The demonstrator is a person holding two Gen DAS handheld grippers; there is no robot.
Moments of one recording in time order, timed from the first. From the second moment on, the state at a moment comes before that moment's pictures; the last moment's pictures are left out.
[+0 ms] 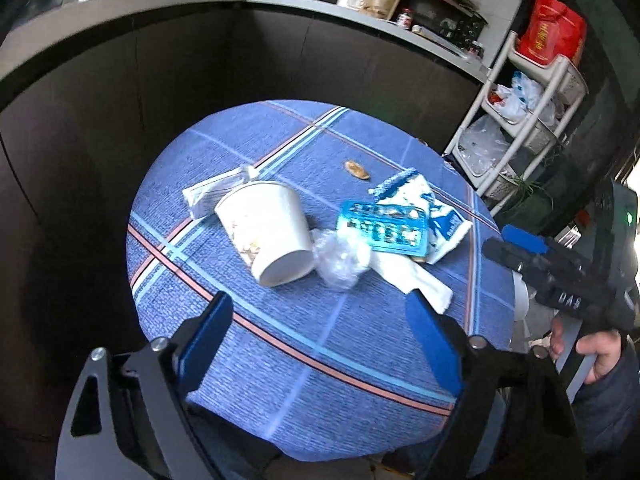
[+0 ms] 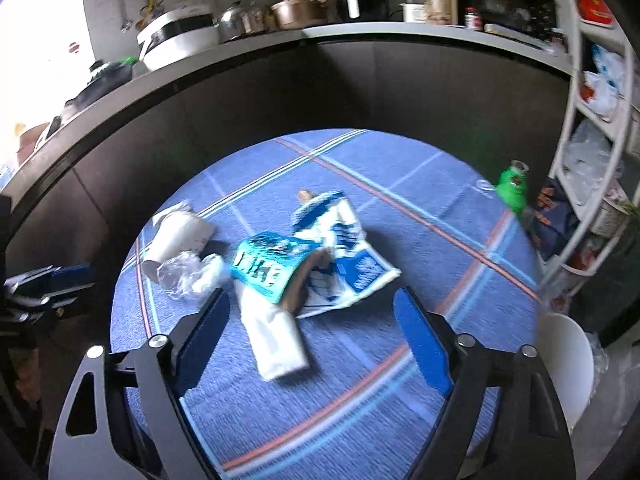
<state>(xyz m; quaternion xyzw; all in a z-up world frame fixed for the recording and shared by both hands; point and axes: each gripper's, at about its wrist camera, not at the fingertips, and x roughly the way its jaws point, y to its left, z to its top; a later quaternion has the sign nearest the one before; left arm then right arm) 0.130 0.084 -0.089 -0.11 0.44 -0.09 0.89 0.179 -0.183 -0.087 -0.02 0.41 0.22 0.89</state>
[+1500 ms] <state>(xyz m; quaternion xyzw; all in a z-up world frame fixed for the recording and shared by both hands) 0.242 0.088 -0.144 -0.19 0.50 -0.14 0.83 0.230 -0.128 -0.132 -0.19 0.44 0.33 0.81</state>
